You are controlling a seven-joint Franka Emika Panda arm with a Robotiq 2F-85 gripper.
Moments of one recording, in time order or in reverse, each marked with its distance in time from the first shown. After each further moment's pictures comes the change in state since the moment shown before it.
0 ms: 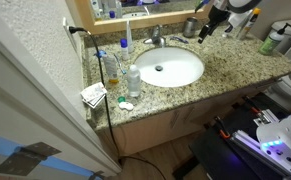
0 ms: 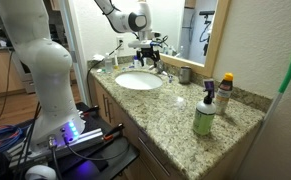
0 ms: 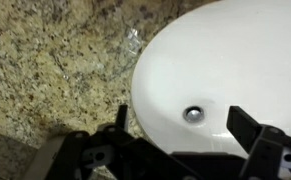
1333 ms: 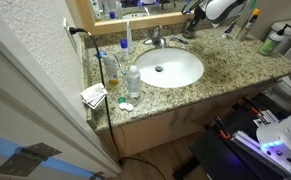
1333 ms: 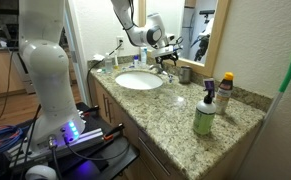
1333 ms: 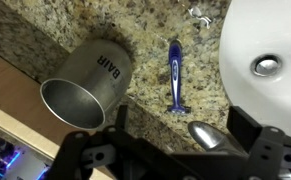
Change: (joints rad) arm -0.109 0.348 0.030 0.253 -0.058 0.399 -0.230
